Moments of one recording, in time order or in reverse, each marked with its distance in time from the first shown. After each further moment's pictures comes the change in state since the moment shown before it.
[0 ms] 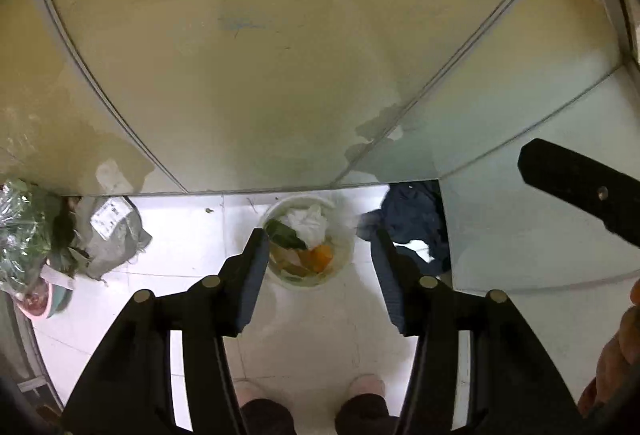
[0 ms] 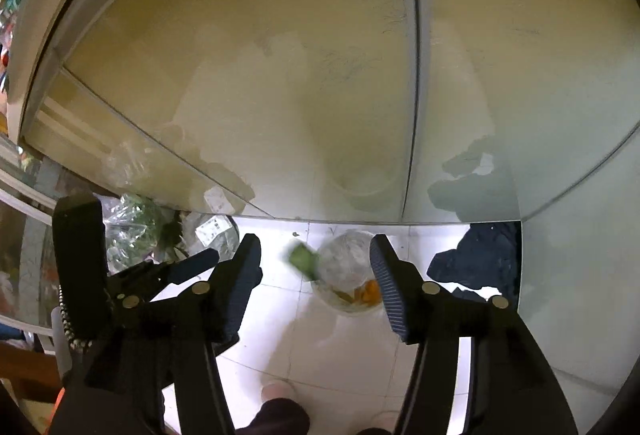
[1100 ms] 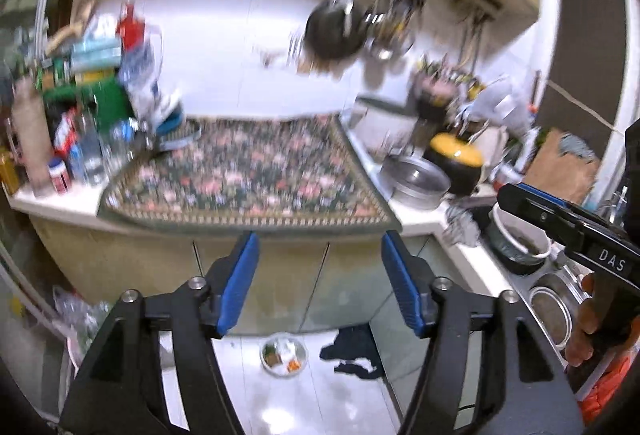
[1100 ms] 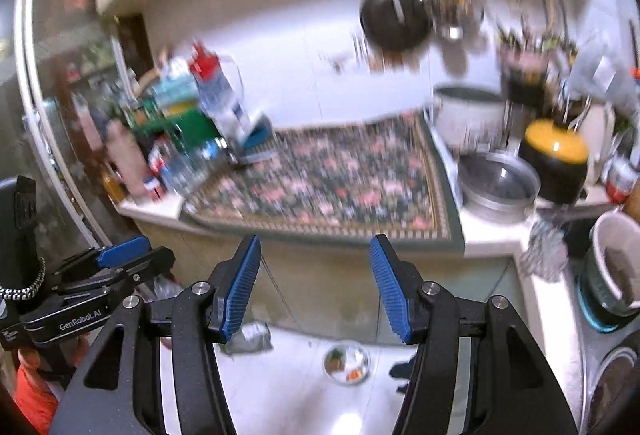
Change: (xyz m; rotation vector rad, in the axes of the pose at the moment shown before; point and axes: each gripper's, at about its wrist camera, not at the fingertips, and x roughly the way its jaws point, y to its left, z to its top) left arm -0.576 -0.149 -0.088 0.119 -0.714 -0.007; right arm -0.486 0.129 -0.045 -0.228 -0.621 -0.009
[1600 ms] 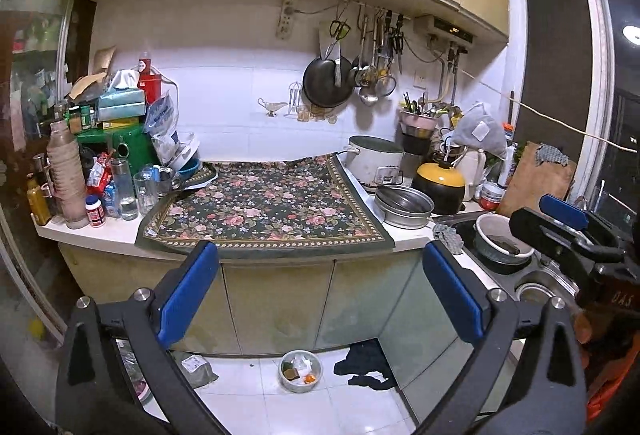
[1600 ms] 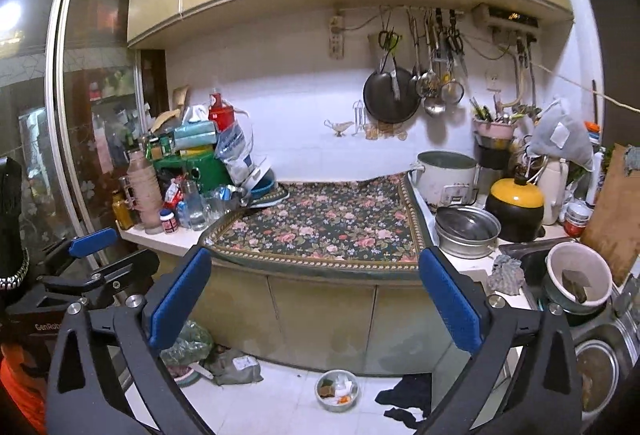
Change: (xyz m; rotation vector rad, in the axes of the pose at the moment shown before) left arm -0.136 0.005 -0.014 0.058 -0.126 0.002; right arm -0.092 0.081 -0.023 -0.046 -0.162 -0.101
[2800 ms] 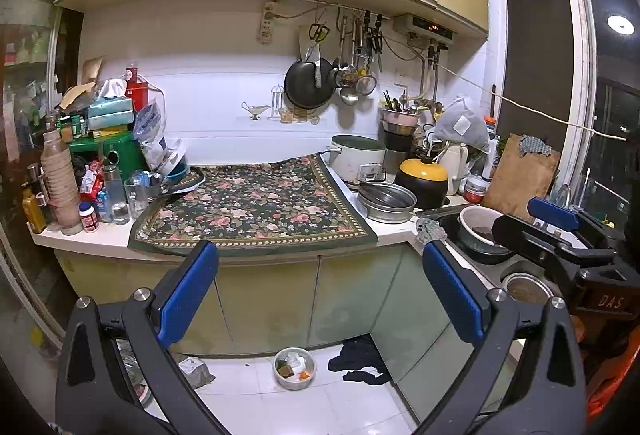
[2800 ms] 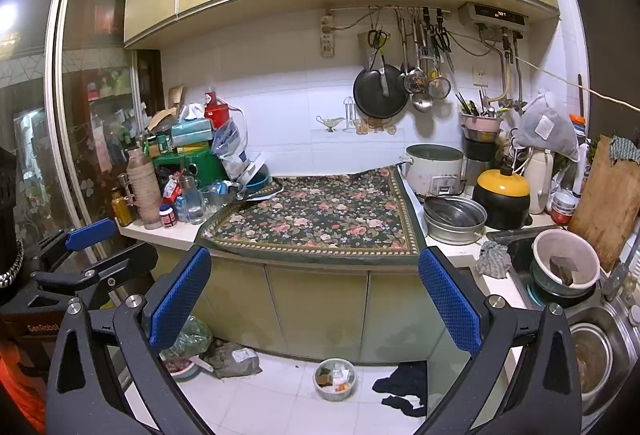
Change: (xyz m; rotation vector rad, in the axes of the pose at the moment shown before) left arm -0.027 -0.020 -0.008 0.036 0.002 -0.048; right arm -0.036 0.001 -0.007 0.012 0.024 -0.022
